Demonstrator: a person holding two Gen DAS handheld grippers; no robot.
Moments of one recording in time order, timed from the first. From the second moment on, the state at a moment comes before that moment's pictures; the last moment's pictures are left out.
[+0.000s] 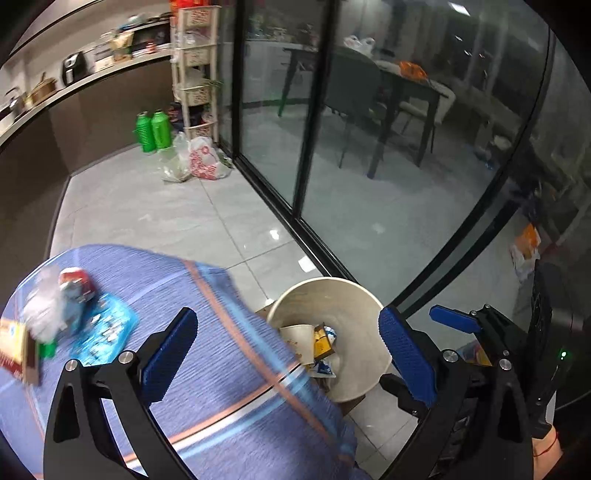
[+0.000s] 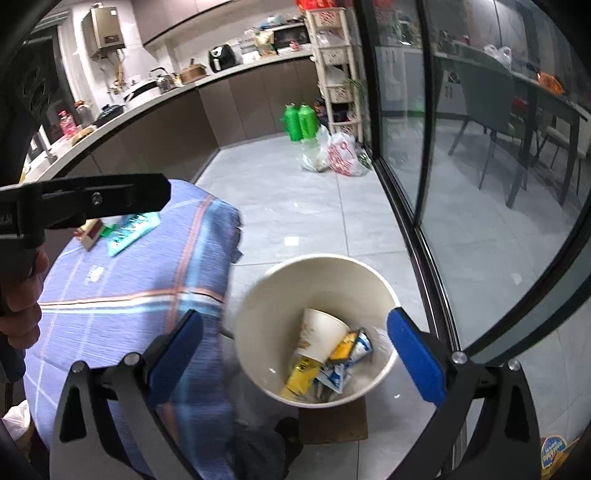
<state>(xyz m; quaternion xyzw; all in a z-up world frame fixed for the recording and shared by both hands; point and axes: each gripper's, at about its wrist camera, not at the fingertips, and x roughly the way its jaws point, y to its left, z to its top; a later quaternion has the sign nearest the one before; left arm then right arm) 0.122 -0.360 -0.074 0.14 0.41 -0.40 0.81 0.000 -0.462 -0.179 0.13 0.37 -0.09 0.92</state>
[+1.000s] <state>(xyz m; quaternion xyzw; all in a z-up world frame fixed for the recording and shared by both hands) 0.242 -0.052 -0.066 0.07 0.45 -0.19 0.87 0.160 -0.263 -0.118 0.06 0.38 0.07 0.92</state>
